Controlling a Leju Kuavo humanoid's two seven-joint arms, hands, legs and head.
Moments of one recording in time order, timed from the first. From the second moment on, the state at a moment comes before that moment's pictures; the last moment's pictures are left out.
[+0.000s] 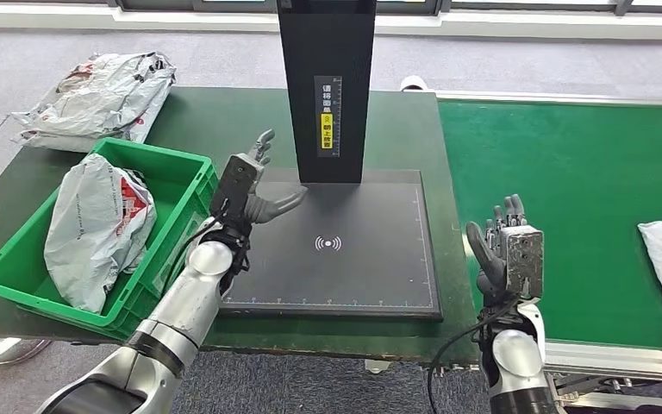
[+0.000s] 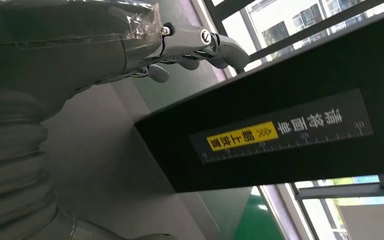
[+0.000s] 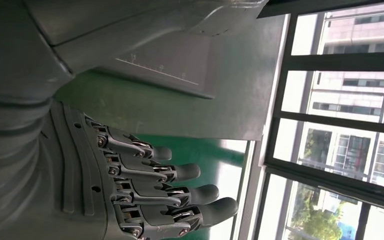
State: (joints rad) left arm -0.63 -0.17 -0.23 -0.84 -0.06 -0.01 -0.30; right arm -0.15 0.07 0.06 -1.39 0.17 -0.22 -0.27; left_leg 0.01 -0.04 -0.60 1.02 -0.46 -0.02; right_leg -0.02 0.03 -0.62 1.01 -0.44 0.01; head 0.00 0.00
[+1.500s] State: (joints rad) left arm -0.62 -0.24 -0.34 -0.67 0.09 0.13 -0.36; right arm -0.21 0.10 0.10 -1.22 0.41 -0.47 -0.27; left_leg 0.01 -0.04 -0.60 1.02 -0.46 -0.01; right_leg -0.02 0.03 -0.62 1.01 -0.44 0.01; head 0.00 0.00
